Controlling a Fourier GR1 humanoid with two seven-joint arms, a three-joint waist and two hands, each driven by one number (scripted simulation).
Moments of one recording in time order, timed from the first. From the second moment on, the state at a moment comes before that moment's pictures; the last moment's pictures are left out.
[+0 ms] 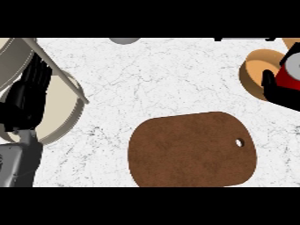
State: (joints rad) left arm -0.28 0.19 0.11 -1.55 0.12 0.10 0.07; right arm -0.45 -0.25 -0.14 -1.92 1.02 0.23 0.34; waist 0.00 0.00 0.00
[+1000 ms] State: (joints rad) left arm -0.29 0.17 0.10 -1.54 0.11 0.09 0.05; right arm -0.69 -0.59 -0.45 -0.88 0.87 -0.11 -0.27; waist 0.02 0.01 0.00
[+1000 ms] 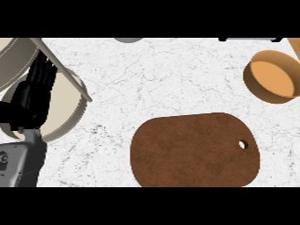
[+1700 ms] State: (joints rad) left arm -0.32 0.17 0.11 -1.53 0.12 0.07 0.05; right arm -0.85 -0.66 -0.47 -0.38 0.86 -0.02 -0.43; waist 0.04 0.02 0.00
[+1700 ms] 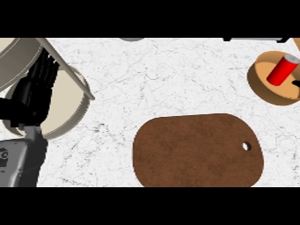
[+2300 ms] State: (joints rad) left arm -0.32 0.19 0.13 -1.52 0.13 0.06 0.05; right arm -0.94 -0.66 -0.65 -0.28 0.65 0.05 -0.54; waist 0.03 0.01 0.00
